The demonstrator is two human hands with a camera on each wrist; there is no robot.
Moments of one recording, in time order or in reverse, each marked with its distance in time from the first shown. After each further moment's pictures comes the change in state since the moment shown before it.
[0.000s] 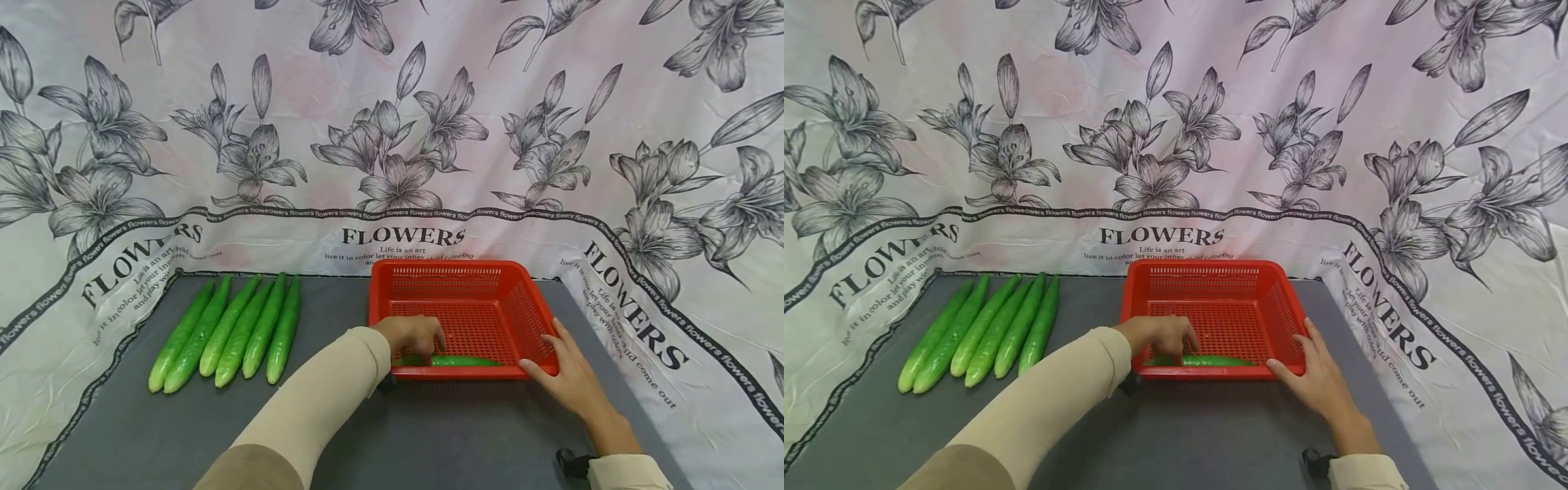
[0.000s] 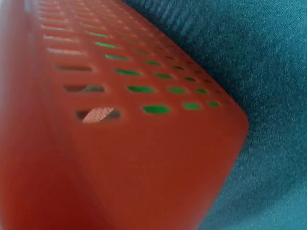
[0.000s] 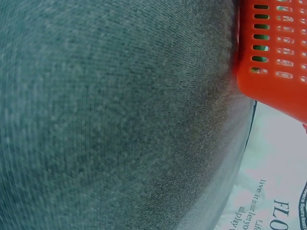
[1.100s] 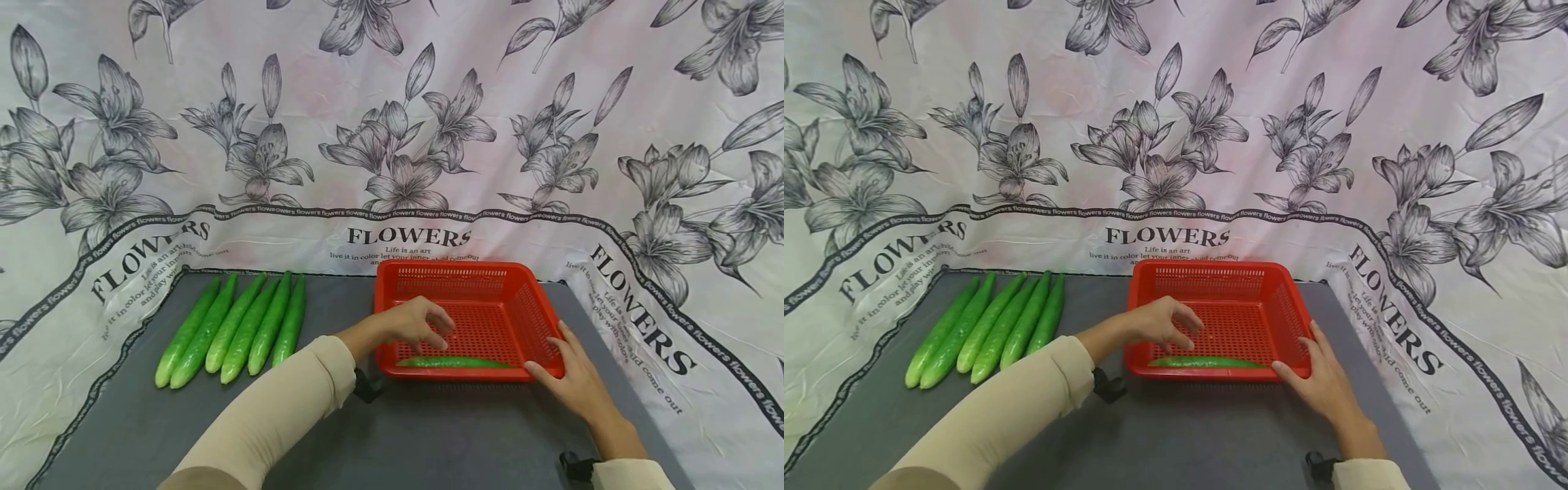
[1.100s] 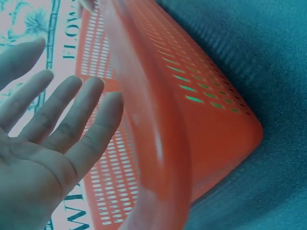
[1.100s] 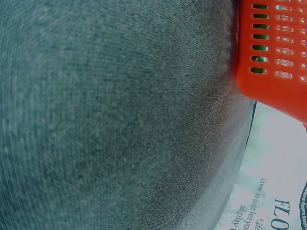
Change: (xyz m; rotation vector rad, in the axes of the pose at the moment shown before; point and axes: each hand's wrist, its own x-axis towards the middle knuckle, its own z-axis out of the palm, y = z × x) left_hand -0.042 -0.006 -0.018 -0.596 0.142 0.197; right_hand 0.000 -0.005 -0.003 0.017 0.010 -0.016
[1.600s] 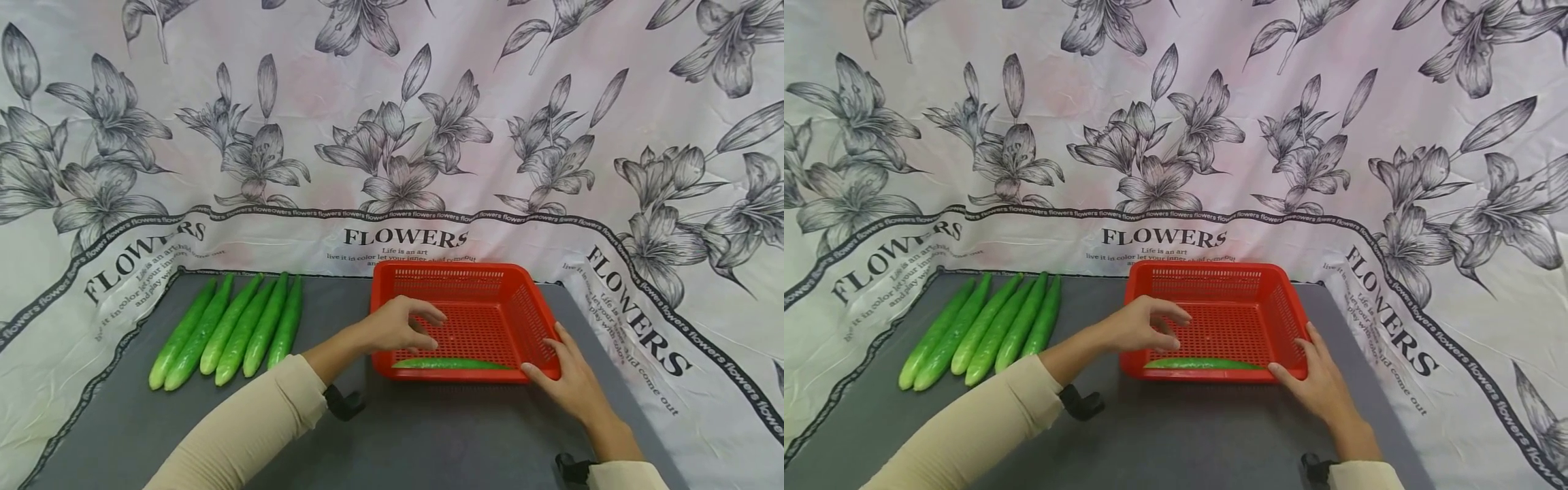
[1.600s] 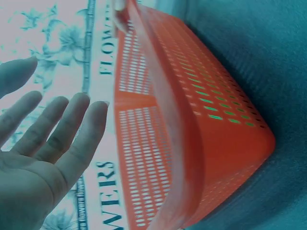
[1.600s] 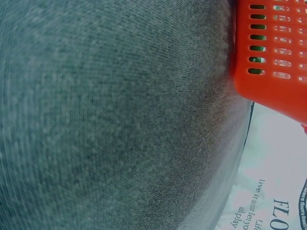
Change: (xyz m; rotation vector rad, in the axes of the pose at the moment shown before) left_hand -0.040 0.011 0.001 0.030 0.110 0.195; right_hand 0.000 0.006 0.002 0.007 -0.003 0.011
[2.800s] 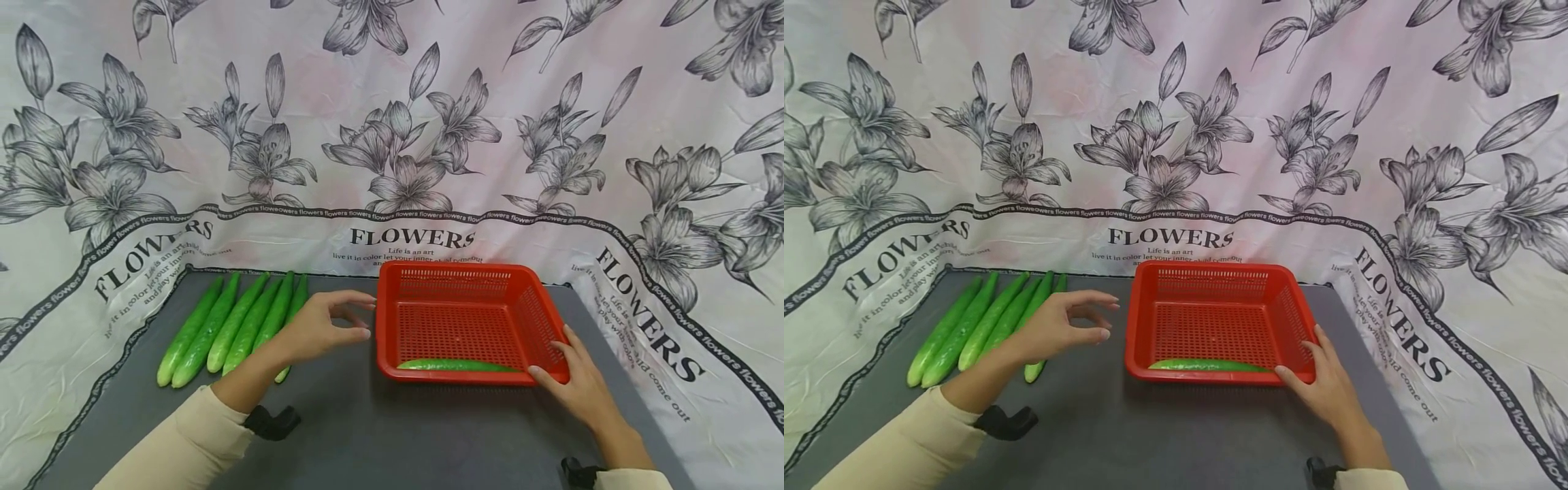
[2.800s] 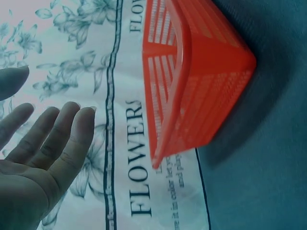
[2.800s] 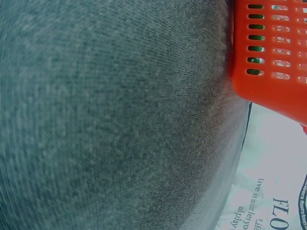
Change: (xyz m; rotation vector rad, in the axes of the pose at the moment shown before) left_hand -0.095 -0.007 -0.056 0.123 0.300 0.167; right_hand 0.000 -0.003 0.000 0.012 0.007 0.000
